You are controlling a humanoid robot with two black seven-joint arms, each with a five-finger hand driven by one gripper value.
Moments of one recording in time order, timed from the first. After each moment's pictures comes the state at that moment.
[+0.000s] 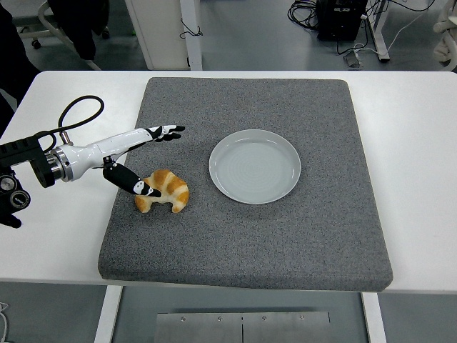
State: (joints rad) left arm -1.01 0.83 -0.07 -1.45 1.03 0.05 -0.26; right arm -0.09 0.00 0.01 0.13 -0.10 0.03 0.41
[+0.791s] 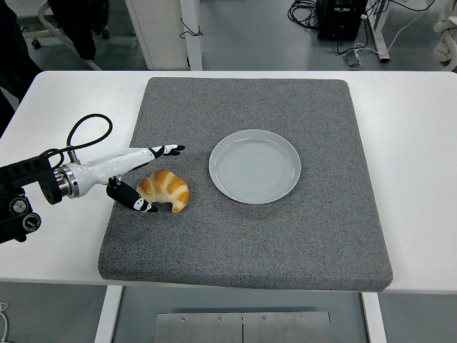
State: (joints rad) left arm -0.99 0.80 0.02 -1.43 1.16 0.18 -0.24; right arm -0.09 0.00 0.01 0.13 -0.10 0.03 0.41
